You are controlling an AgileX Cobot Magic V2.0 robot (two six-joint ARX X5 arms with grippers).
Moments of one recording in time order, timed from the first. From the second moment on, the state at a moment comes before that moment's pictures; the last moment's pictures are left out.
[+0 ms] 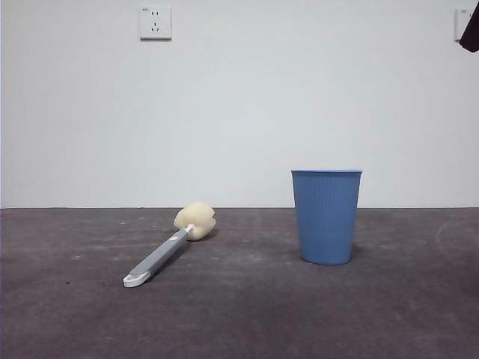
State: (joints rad) left arm -0.08 0.06 0.14 -0.03 -0.08 0.03; right arm 0.57 0.72 0.84 -0.89 -0.18 0.18
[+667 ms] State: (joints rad) left arm -0.08 0.01 0.02 -0.20 -0.06 -0.07; right arm 0.57 0.72 0.84 -0.89 -0.18 0.18
